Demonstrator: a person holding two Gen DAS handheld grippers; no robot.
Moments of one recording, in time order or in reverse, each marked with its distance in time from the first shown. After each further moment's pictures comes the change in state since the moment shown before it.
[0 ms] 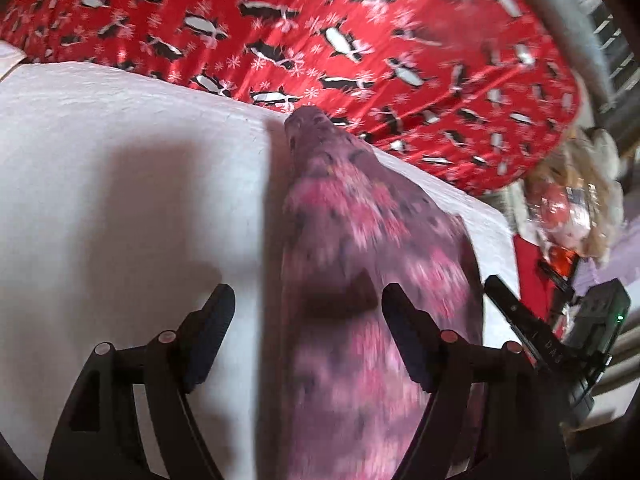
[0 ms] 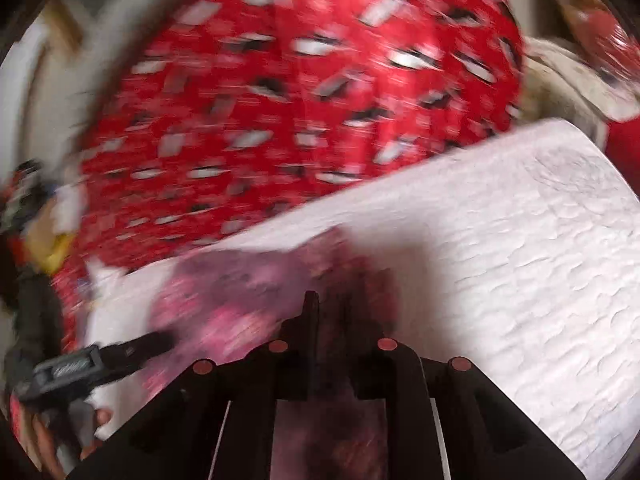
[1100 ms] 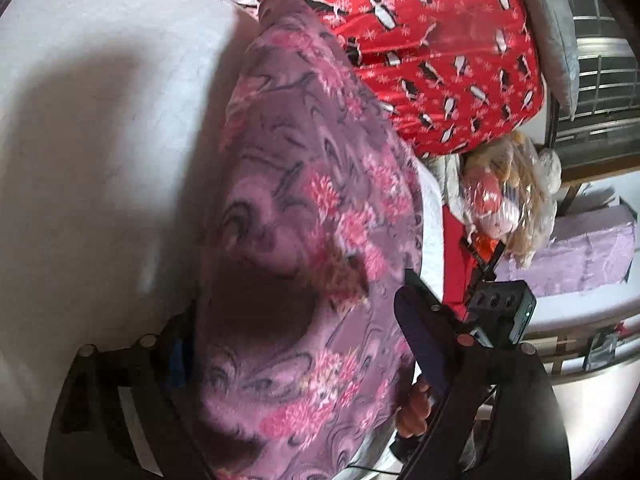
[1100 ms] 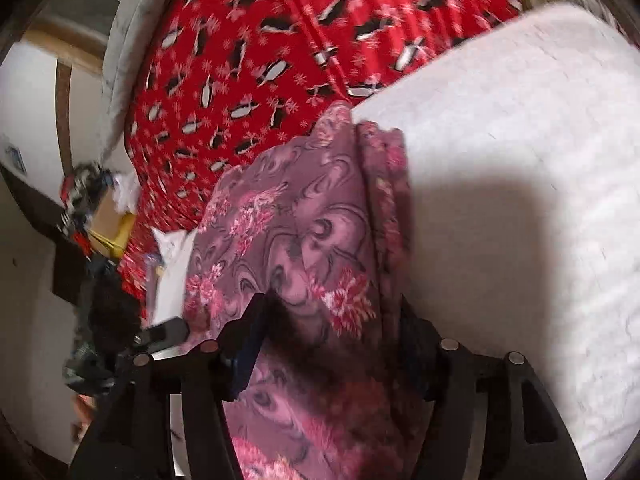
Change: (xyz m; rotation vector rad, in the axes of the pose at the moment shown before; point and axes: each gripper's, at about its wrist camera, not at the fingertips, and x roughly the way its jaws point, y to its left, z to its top) left arm 0.023 -0.002 -0.046 -0.182 0.189 -0.310; right arm -0.004 -0.026 -0.041 0.121 0.176 0.222
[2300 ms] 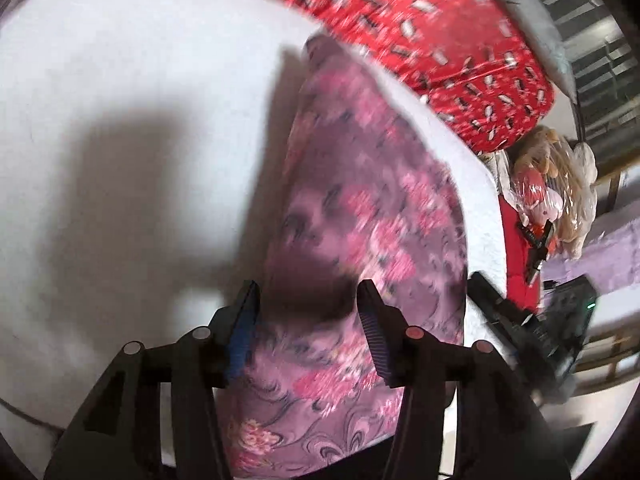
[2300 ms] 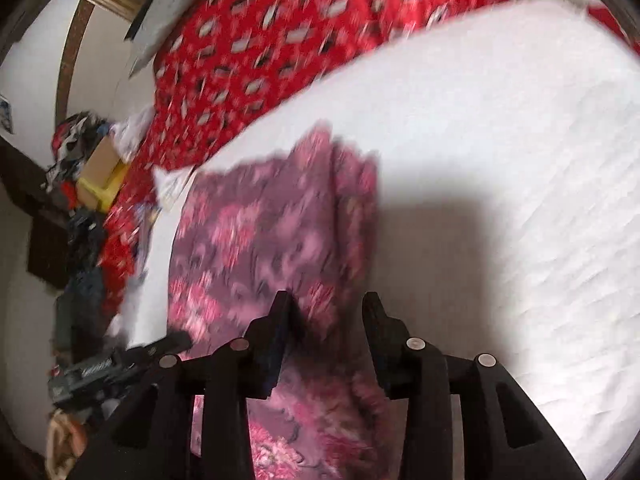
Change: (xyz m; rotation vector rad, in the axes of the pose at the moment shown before) left arm -0.151 0.082 -0.105 0.068 -0.170 0.280; right arm -0.024 0.102 -0.136 -0.037 -0.003 -0.134
